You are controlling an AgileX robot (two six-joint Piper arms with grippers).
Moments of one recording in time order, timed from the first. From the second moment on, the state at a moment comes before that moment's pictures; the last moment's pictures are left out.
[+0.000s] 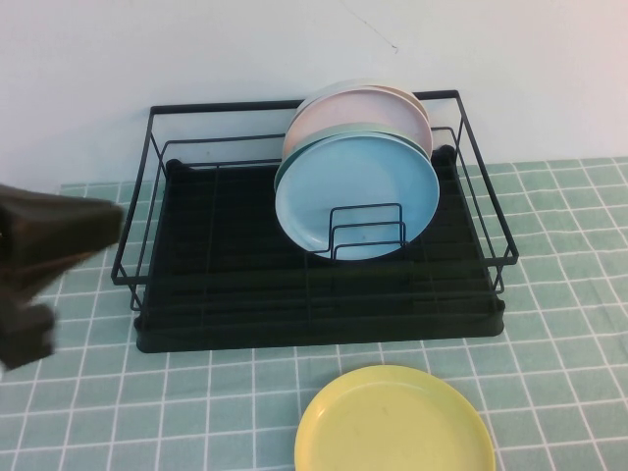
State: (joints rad) right arm -0.03 -0.01 0.00 0.17 0.51 0.11; left arm -0.13 0.84 -1.00 -0.82 0.93 0.74
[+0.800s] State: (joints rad) right arm -0.03 -0.01 0.00 0.17 0.51 0.11; left arm -0.13 0.54 -1.03 -0.84 0.92 0.61
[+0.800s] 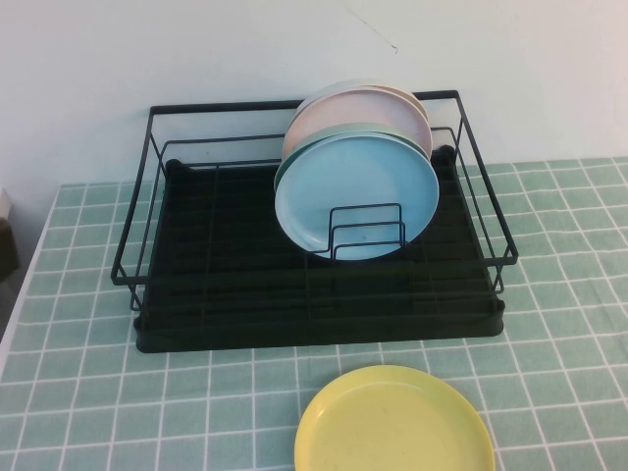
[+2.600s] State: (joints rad) right arm -0.03 -0.01 0.00 0.17 0.51 0.11; left arm -0.01 -0.01 0.01 -0.12 0.38 -0.08
